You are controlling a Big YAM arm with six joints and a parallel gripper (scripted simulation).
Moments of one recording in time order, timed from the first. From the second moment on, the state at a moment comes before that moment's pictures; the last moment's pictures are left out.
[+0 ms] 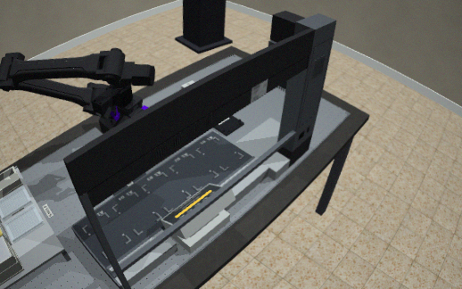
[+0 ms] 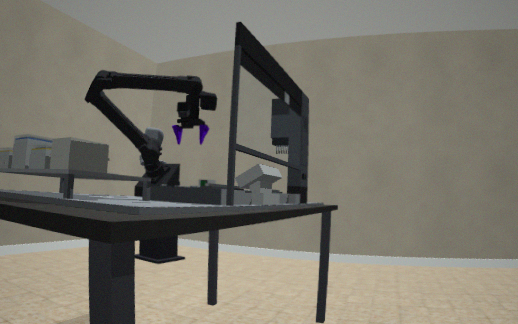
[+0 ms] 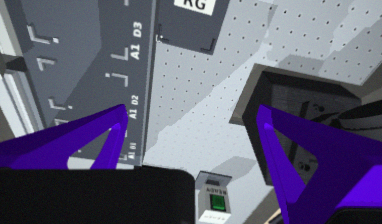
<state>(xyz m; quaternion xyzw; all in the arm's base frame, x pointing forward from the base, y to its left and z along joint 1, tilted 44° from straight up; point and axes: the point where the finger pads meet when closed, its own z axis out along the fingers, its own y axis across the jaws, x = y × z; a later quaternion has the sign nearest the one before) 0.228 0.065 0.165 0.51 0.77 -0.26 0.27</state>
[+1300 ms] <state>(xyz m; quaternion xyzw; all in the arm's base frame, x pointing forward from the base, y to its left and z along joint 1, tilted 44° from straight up) 0.229 0.064 0.164 0.52 0.76 -0.26 0.27</state>
